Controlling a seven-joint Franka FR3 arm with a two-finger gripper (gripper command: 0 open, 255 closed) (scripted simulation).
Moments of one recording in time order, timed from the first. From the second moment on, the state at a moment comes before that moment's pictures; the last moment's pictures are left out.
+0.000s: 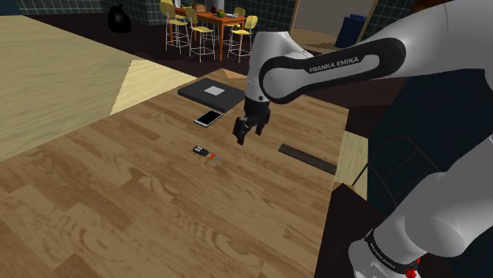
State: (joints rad) arm 0.08 -0.07 0.29 -2.13 0.05 2.09 0.19
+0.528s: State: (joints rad) arm 0.15 0.23 0.33 -1.88 -0.09 2.14 0.33
